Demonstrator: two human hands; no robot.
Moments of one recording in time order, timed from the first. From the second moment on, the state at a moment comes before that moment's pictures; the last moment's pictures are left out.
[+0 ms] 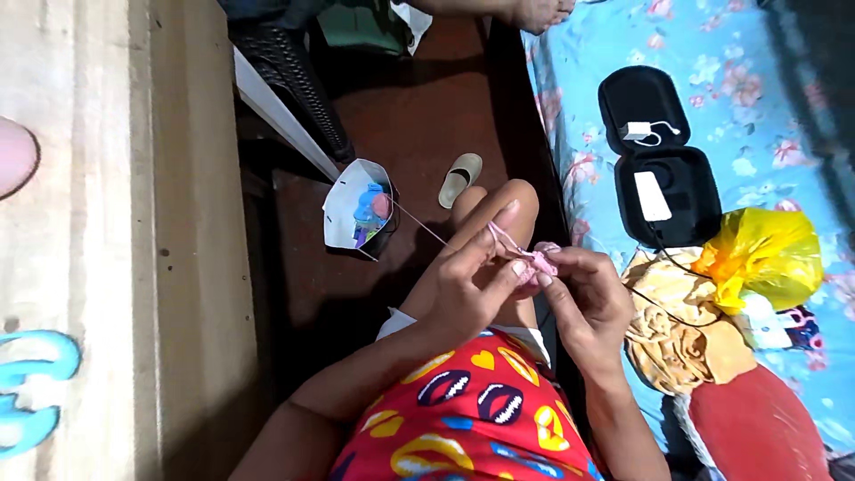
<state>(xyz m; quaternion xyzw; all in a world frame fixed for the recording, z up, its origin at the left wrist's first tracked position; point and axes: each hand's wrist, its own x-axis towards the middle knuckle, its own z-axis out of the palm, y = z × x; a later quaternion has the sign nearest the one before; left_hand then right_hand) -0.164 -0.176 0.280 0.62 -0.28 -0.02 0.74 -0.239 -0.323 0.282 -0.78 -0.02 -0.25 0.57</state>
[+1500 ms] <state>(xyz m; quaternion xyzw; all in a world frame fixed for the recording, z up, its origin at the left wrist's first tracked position) -0.139 -0.174 0.292 0.58 -0.19 -0.26 0.75 -0.241 -0.336 0.271 -0.67 0.08 -0.12 0.73</state>
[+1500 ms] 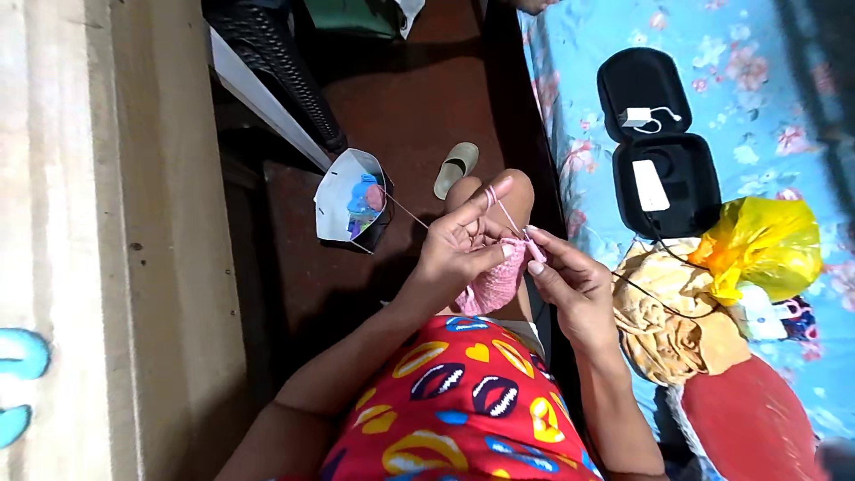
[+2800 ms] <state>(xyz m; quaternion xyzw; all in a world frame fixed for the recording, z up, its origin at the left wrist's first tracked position) -0.167 -0.182 0.260 0.74 -0.39 0.17 0.52 -0.244 -0.331 0.283 -0.76 0.06 -0.13 0.64</state>
